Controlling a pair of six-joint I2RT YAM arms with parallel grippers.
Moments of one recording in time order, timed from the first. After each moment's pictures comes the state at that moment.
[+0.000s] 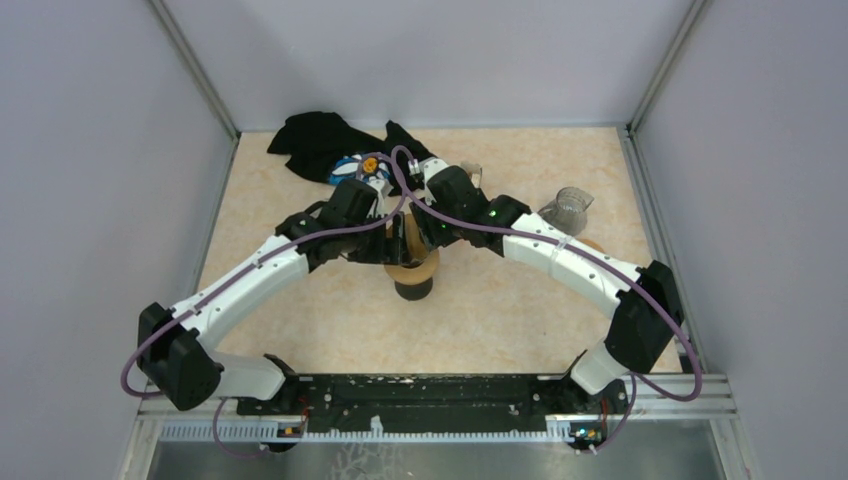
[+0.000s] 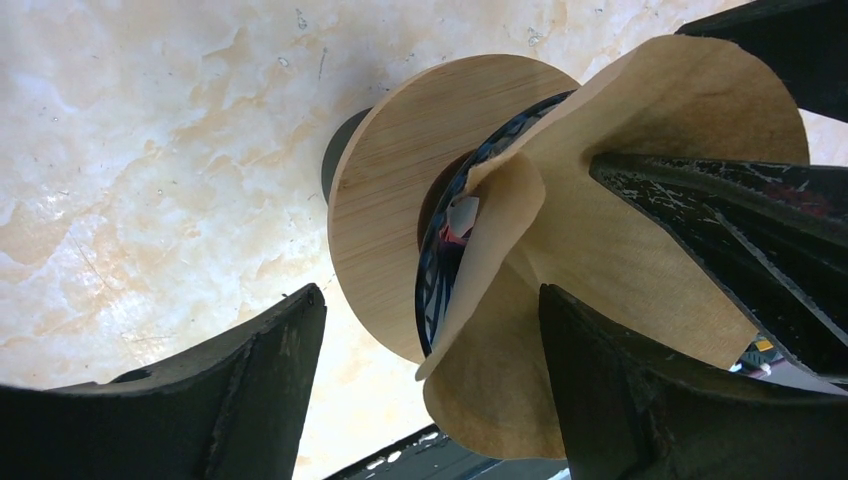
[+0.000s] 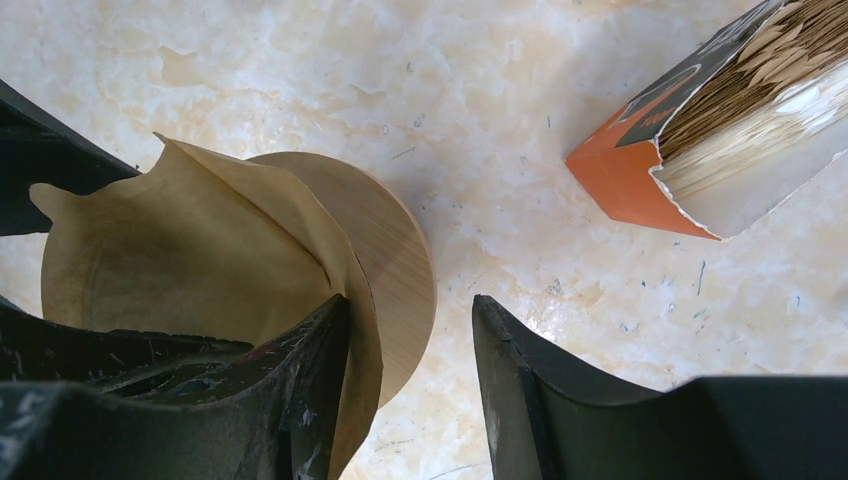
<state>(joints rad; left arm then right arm) -0.68 1.33 1.13 -0.66 0.05 -0.50 0.82 1.53 1.35 -0.57 0.10 0.21</state>
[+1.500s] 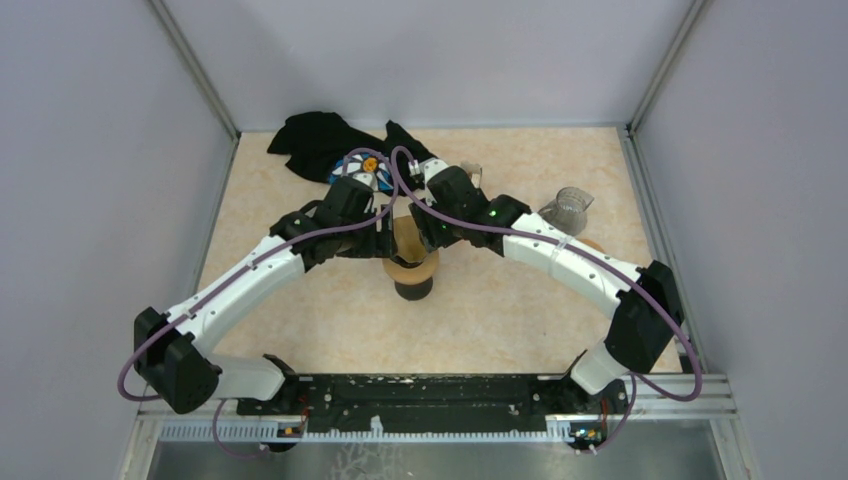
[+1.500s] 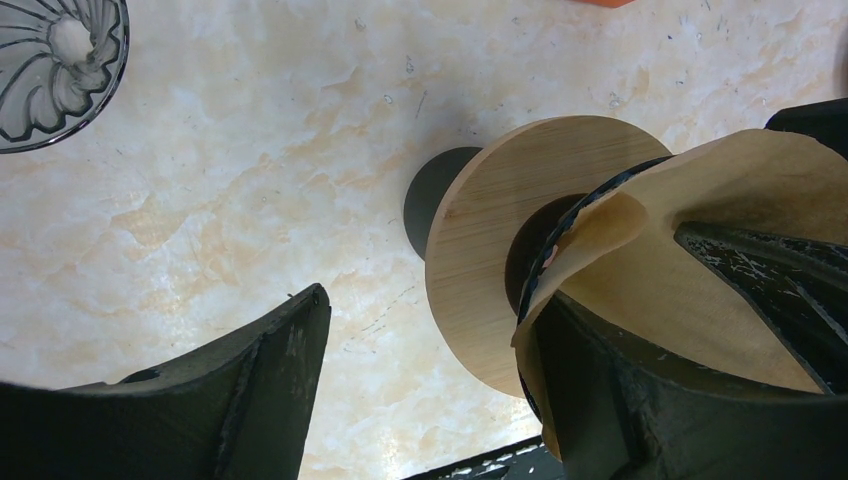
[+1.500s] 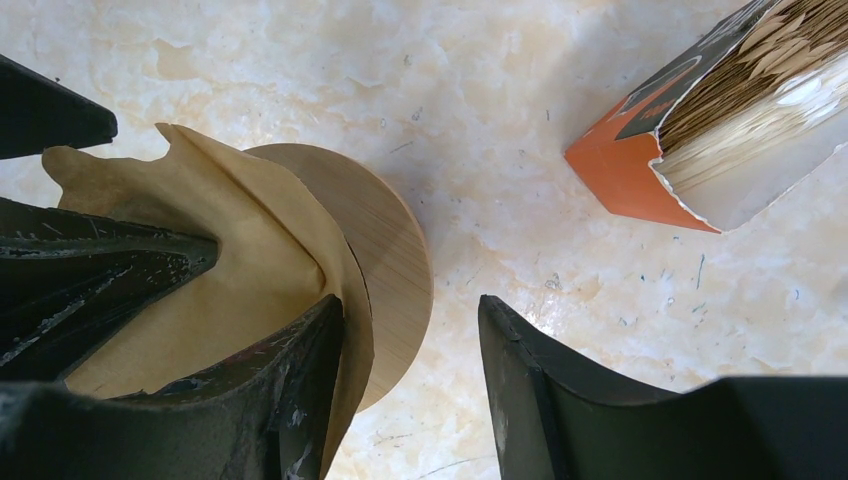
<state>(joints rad) -0.66 1.31 1.15 -0.69 -0.13 -0.52 0.82 1.53 1.36 -0.59 0.10 0.21</state>
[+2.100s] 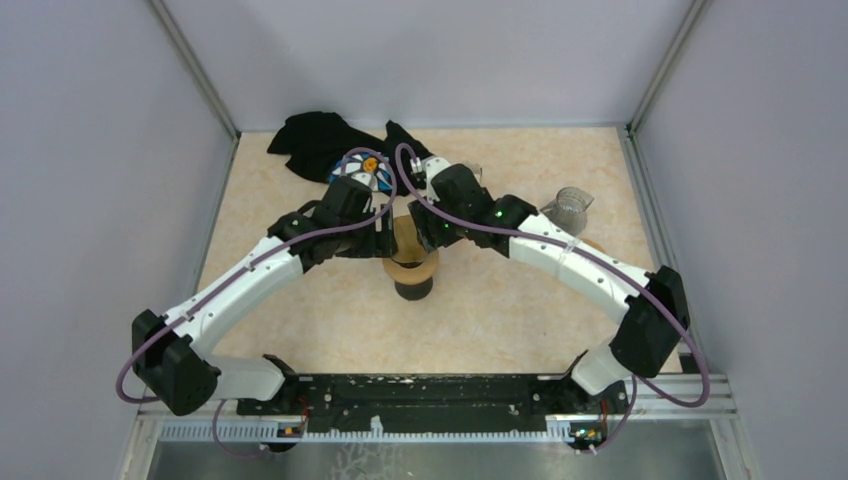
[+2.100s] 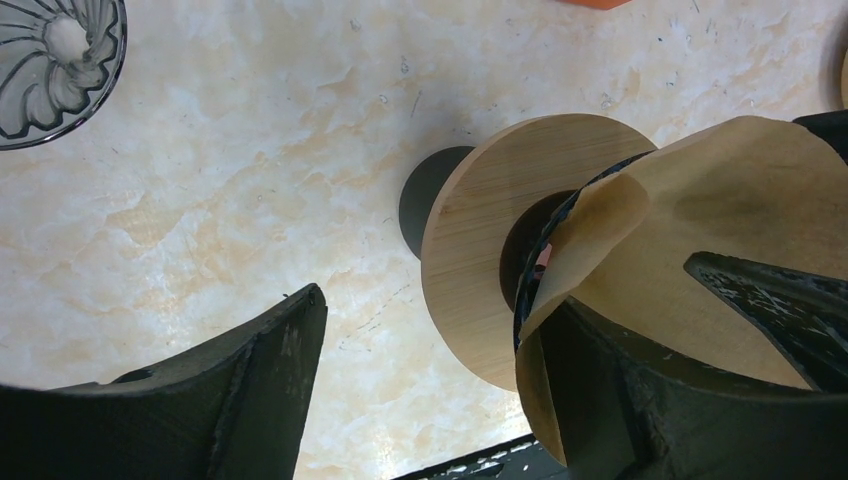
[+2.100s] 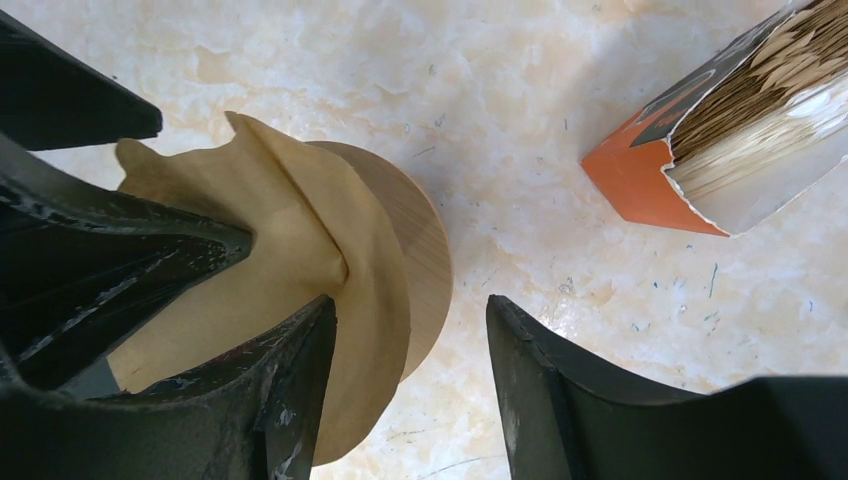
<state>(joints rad) -0.66 1.30 1.15 -0.69 -0.13 -0.52 0.82 1.51 1.36 -0.59 0.07 0.21</state>
